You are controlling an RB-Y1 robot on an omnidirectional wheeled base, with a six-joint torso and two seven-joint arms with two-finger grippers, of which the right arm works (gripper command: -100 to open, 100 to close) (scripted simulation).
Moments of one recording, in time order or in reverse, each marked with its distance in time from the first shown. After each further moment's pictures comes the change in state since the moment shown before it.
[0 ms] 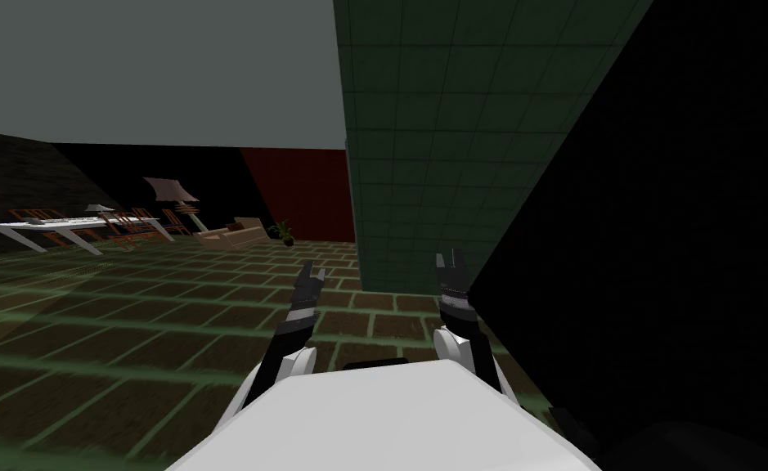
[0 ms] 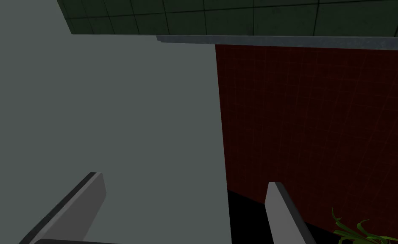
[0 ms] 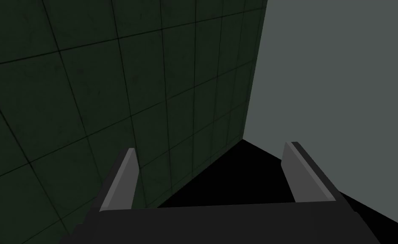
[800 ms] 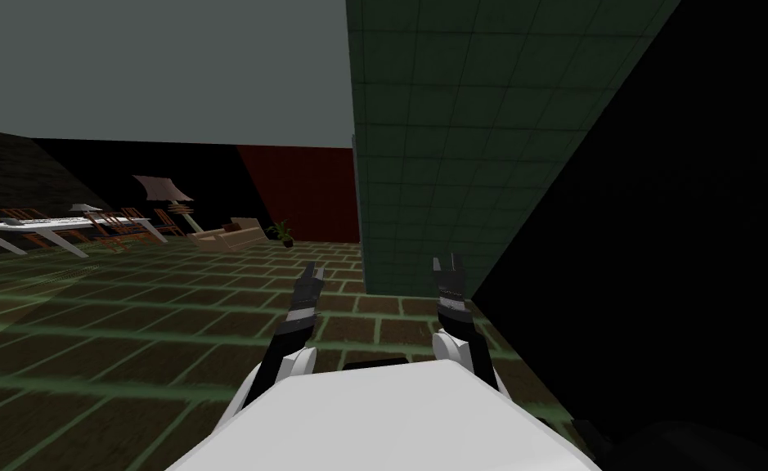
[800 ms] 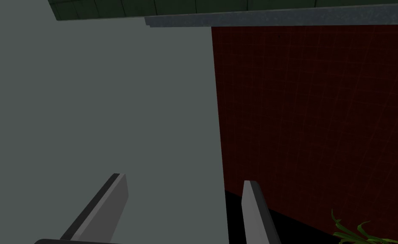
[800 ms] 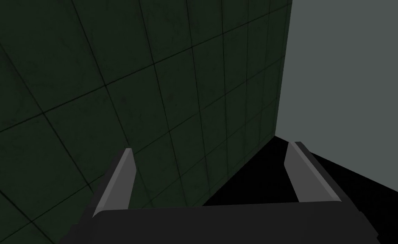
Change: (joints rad) arm 0.008 -0.045 0.035 0.056 -0.151 -0.026 0.003
